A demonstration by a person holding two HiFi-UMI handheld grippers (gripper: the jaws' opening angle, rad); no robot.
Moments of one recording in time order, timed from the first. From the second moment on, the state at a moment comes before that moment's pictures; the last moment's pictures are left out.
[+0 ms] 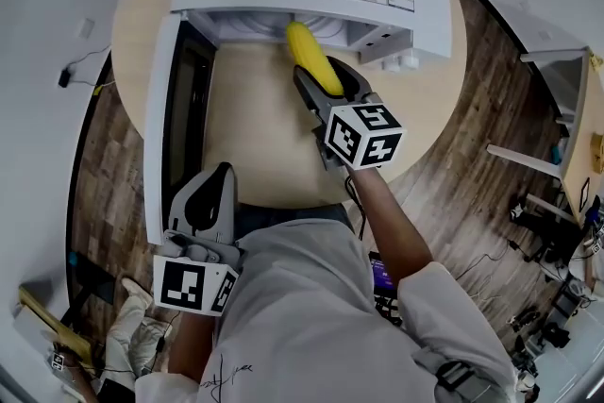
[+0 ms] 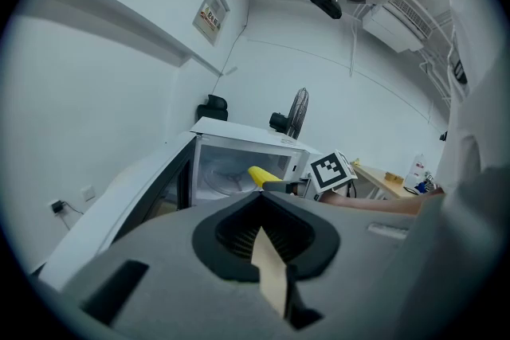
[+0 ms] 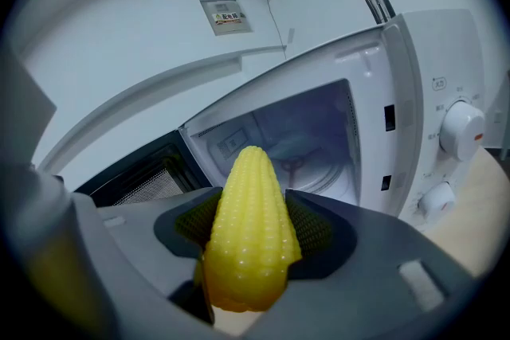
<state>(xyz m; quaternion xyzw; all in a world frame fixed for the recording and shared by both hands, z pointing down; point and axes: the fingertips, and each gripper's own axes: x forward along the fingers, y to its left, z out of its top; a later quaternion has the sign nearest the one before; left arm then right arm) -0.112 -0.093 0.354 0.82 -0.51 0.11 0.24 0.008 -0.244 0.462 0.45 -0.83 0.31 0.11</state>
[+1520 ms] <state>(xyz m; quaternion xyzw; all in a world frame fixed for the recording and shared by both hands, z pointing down) -0.112 -0.110 0.372 0.80 -0.52 0.13 0.26 -0.011 -0.334 0.504 0.47 -0.83 0.26 0.14</state>
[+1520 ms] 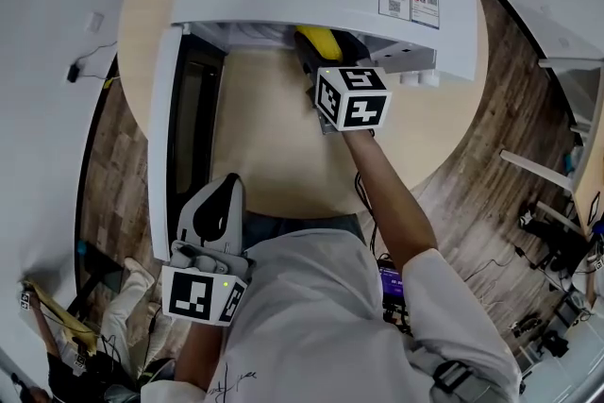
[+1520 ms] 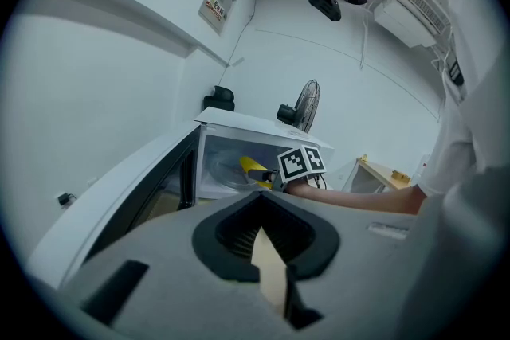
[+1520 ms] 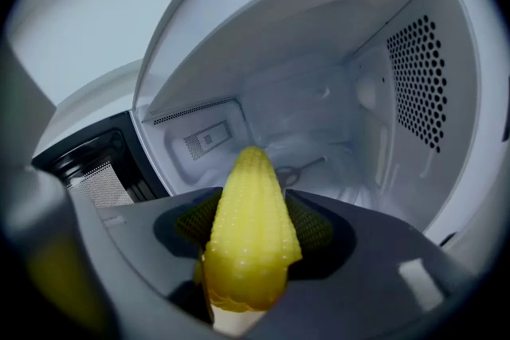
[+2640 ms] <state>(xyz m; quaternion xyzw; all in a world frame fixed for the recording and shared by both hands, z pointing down) -0.116 -0.118 0.375 0.81 -0.51 0.13 0.27 -0.021 -0.386 0.524 0.52 -0.81 0.18 0.19</state>
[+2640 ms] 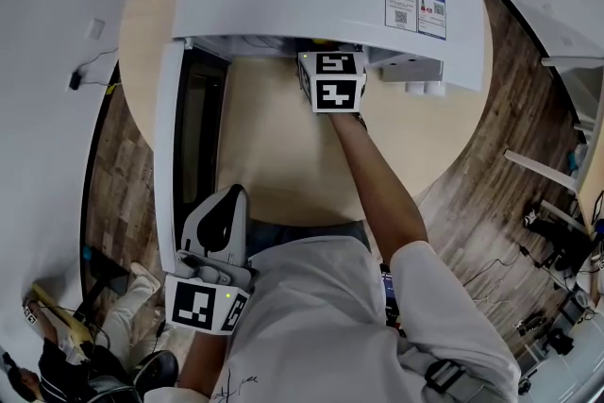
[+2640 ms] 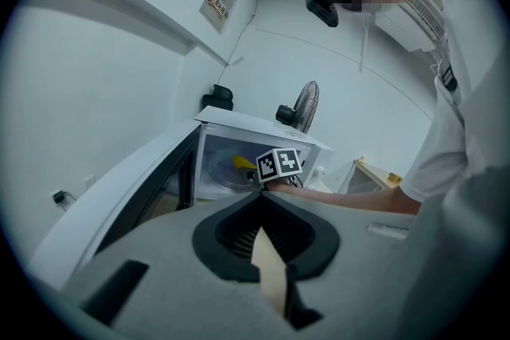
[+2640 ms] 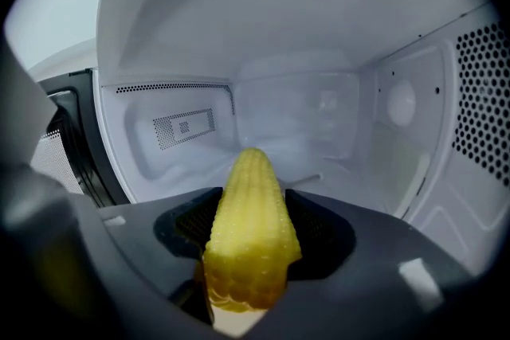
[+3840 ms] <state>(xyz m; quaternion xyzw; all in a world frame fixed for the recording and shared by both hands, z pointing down) -0.110 -0.109 0.371 0.81 -0.51 0.14 0.26 -0.010 -0.406 0.542 0.55 -0.78 0.08 0.30</state>
